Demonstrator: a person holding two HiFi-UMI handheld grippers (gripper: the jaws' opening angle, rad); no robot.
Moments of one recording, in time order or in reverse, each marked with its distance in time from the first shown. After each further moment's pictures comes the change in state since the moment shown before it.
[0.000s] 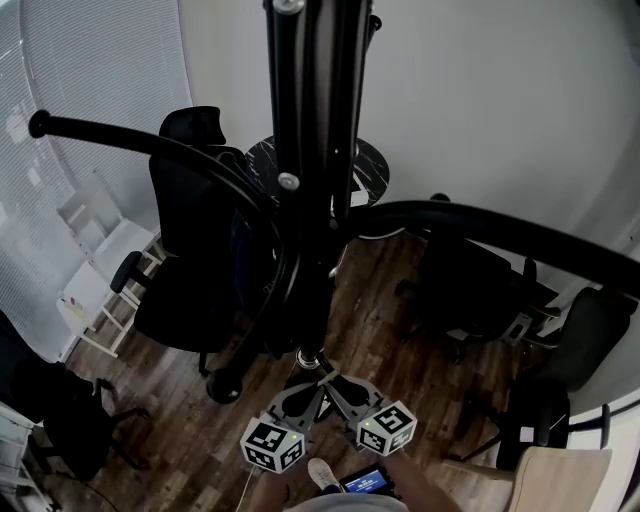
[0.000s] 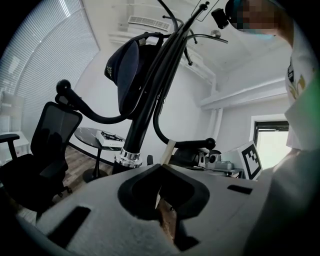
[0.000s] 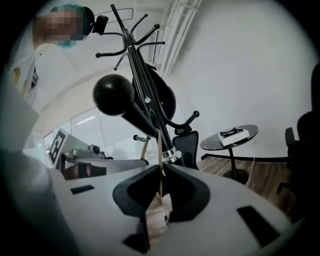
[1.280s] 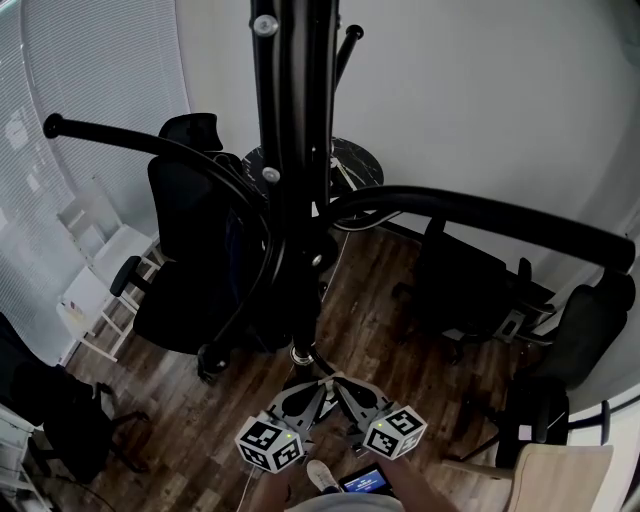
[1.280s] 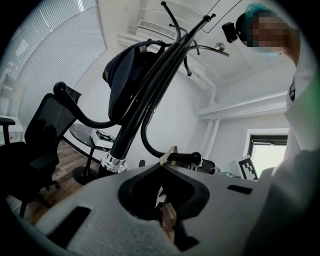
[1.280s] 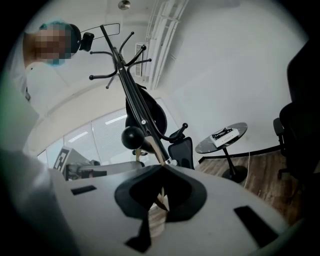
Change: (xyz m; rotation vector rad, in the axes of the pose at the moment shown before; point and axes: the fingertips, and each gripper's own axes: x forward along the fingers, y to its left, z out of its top) left arm -0.004 -0.026 0.017 -0.092 -0.072 -0.060; right arm -0.037 -0.002 0.023 0.152 -0.112 -0.054
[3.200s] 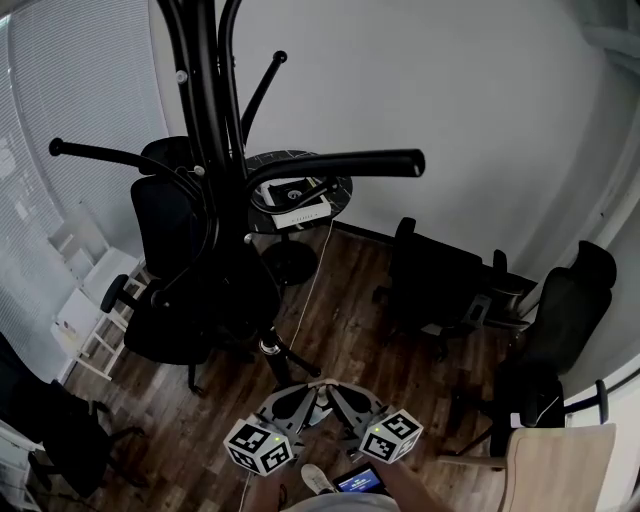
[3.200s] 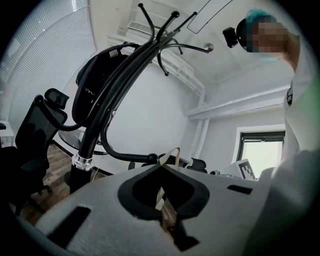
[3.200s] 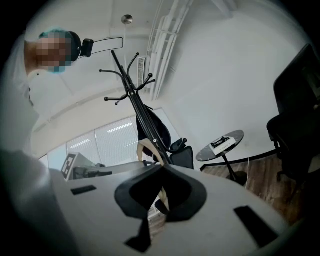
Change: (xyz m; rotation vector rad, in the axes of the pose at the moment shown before) left arm -0.002 -0.077 0.000 0.056 -0.015 -0.077; right arm -0.080 0.016 0.023 0.010 -0.108 0.015
